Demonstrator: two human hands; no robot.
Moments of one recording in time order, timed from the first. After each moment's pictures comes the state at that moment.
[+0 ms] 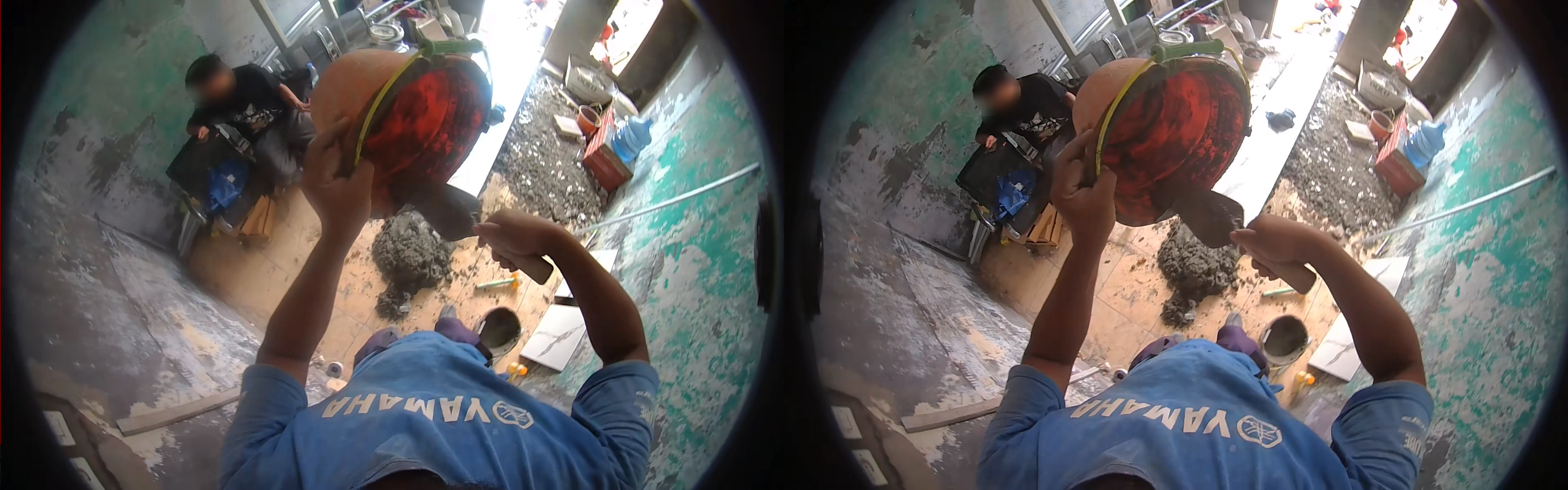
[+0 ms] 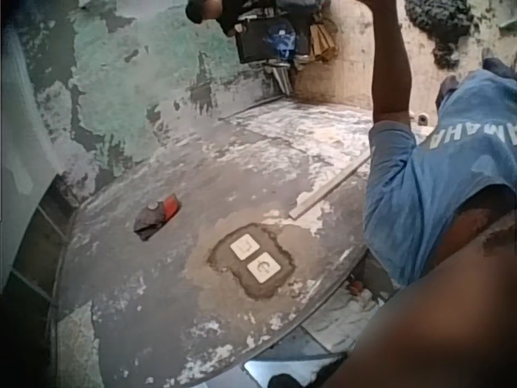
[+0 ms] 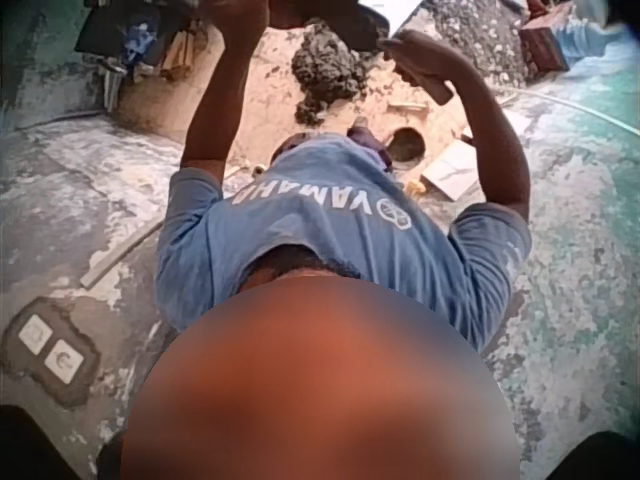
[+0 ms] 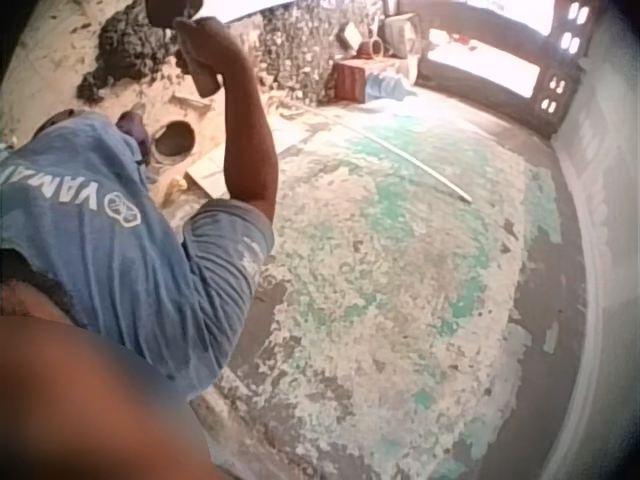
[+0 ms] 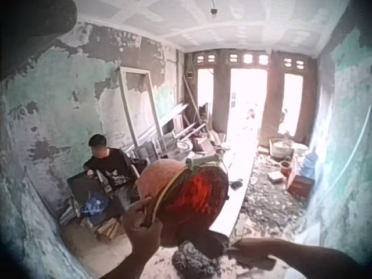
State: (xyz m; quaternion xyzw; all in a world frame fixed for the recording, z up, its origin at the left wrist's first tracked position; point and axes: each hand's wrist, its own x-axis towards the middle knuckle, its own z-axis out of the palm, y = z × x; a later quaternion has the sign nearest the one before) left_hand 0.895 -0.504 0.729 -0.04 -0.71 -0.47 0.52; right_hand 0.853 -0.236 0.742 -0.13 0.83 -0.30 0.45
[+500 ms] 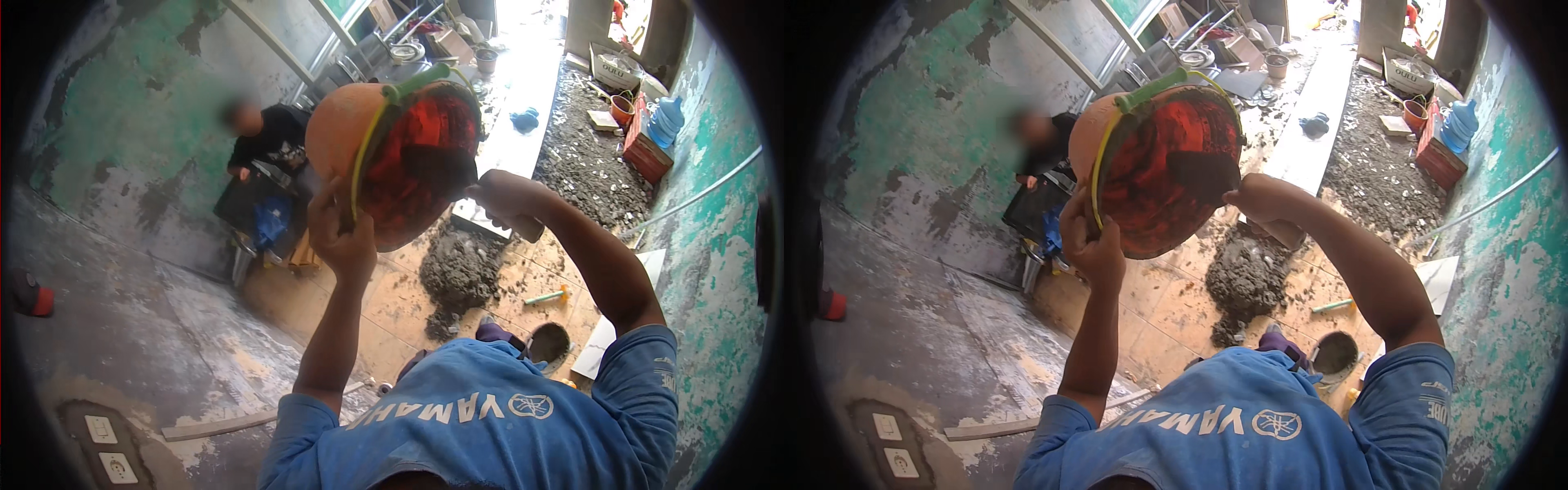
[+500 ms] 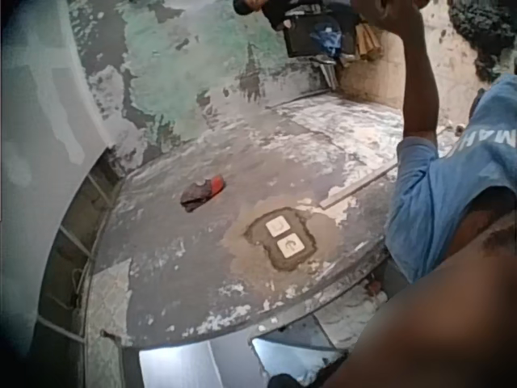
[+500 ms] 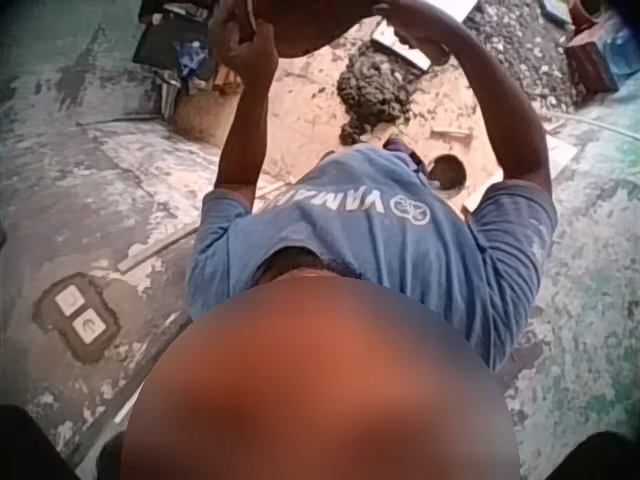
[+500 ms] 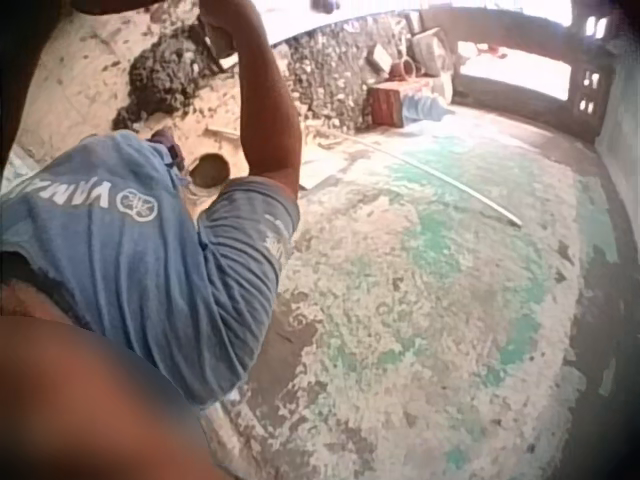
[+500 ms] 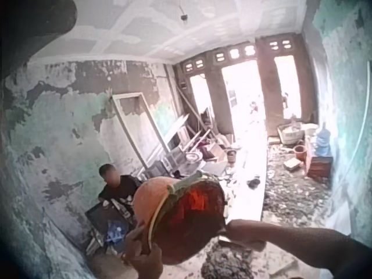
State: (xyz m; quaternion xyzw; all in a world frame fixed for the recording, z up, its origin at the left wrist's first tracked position) left_hand 0.896 -0.486 0.731 -0.03 -0.76 -0.38 0.53; right_hand 0.765 -0.258 0.738 -0.18 0.89 -0.28 0.31
